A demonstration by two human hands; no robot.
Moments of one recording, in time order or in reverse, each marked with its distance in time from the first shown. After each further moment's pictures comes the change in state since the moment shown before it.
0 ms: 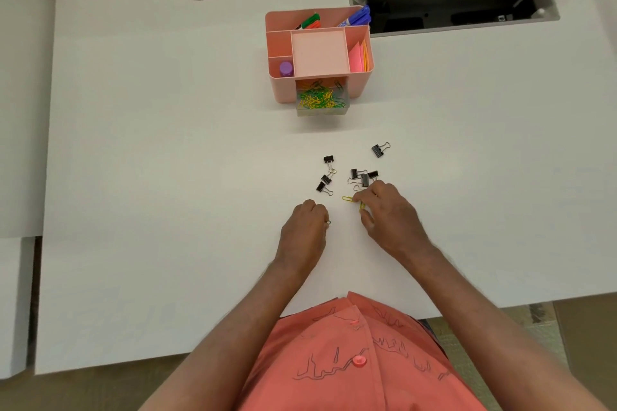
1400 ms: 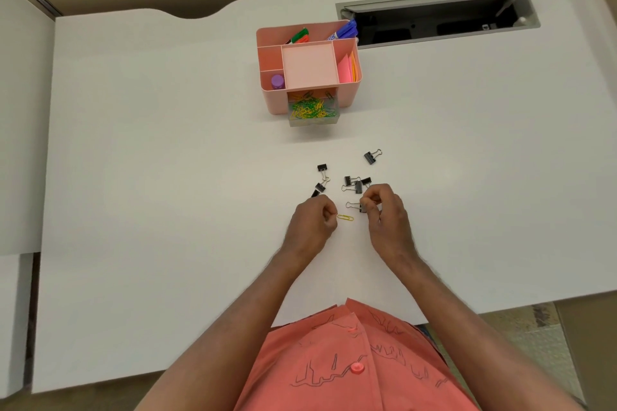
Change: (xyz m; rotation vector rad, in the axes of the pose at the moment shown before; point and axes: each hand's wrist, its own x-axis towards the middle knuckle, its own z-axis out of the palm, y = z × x) left_hand 0.030 0.017 -0.007 -0.402 -0.026 -0.074; right_hand -0.002 -0.007 0.006 0.641 0.209 0.345
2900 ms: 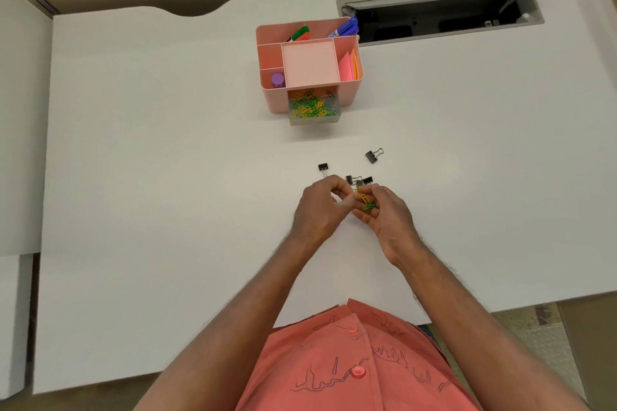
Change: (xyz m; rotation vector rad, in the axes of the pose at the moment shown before) left_hand 0.010 0.038 -0.014 -0.193 0.070 0.021; right_hand 0.012 -0.021 -0.002 0.836 -0.068 0.588
